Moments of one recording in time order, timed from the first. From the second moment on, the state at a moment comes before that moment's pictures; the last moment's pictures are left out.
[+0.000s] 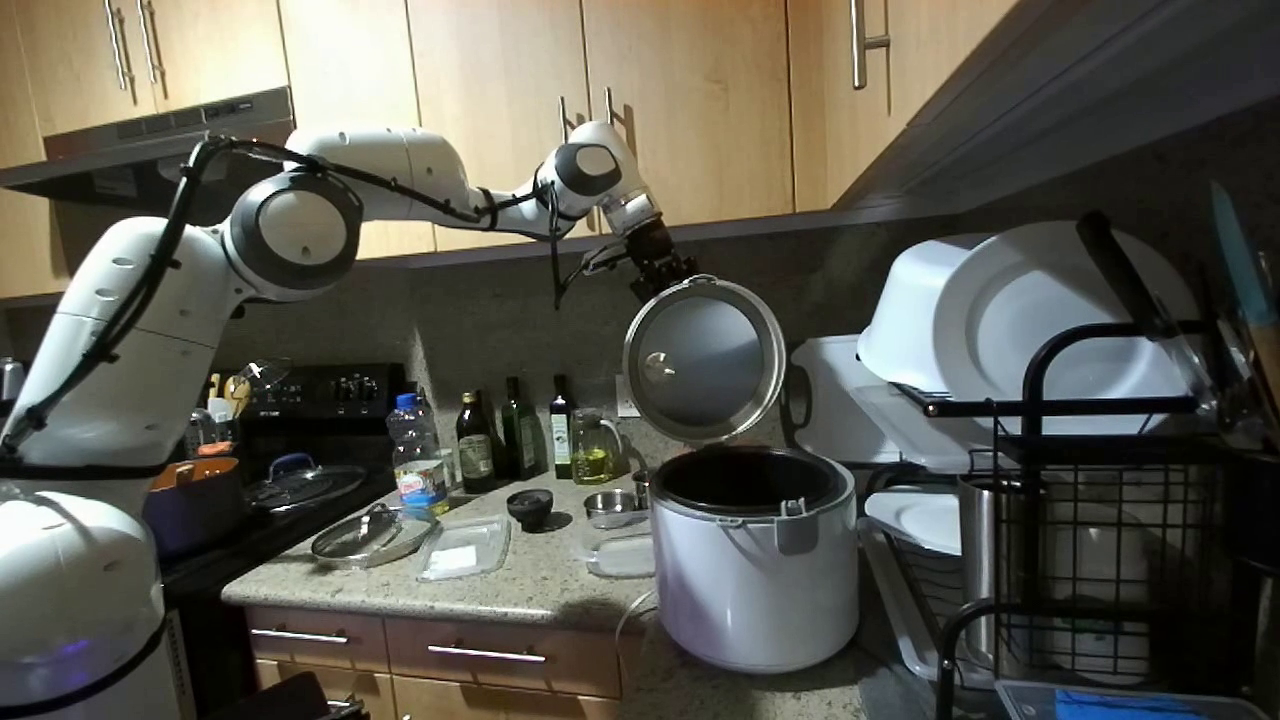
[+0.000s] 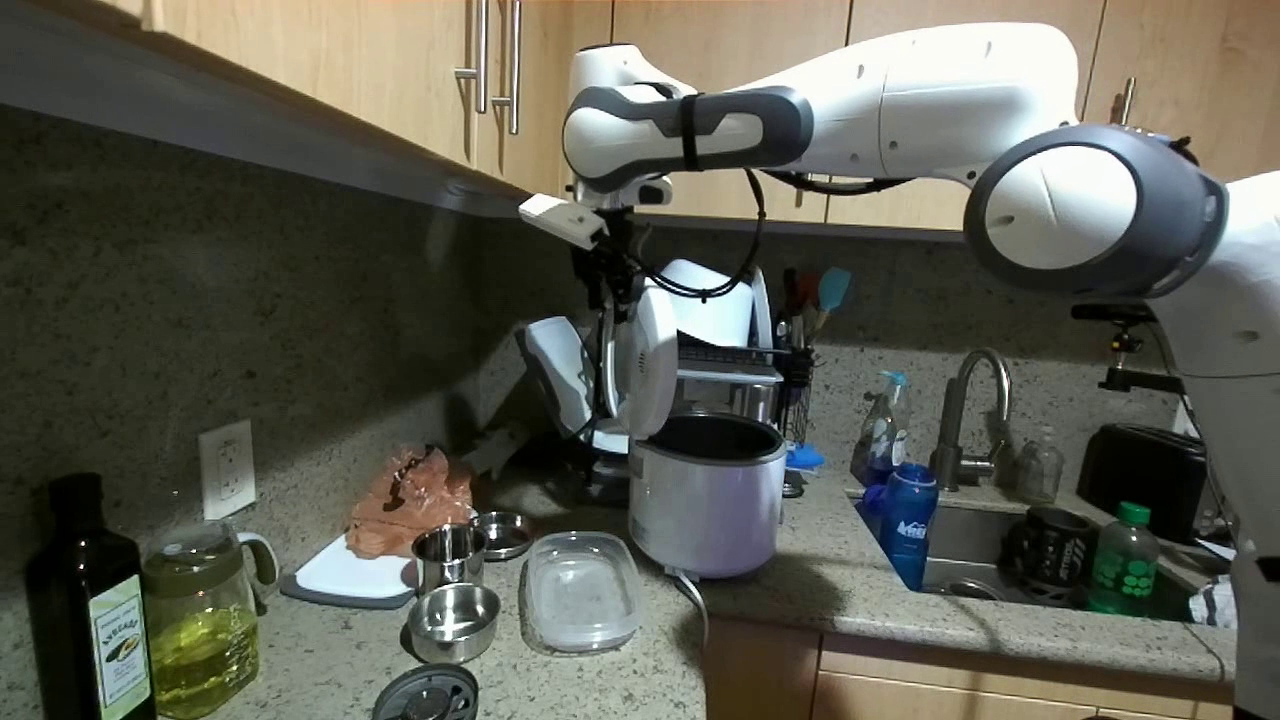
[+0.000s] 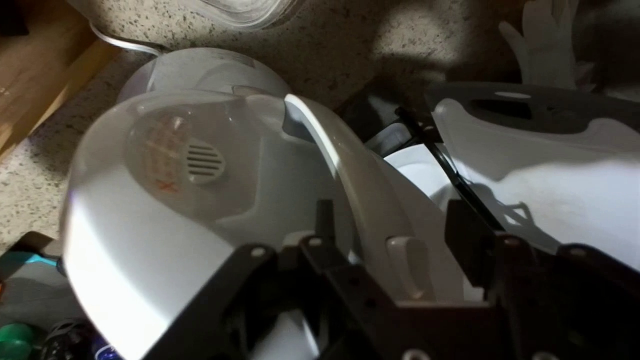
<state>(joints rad) 0.14 0.41 -0.20 -1.11 -0.27 1.79 1.63</state>
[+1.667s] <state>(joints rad) 0.21 0.31 -0.14 -1.14 -0.27 1.81 1.59</state>
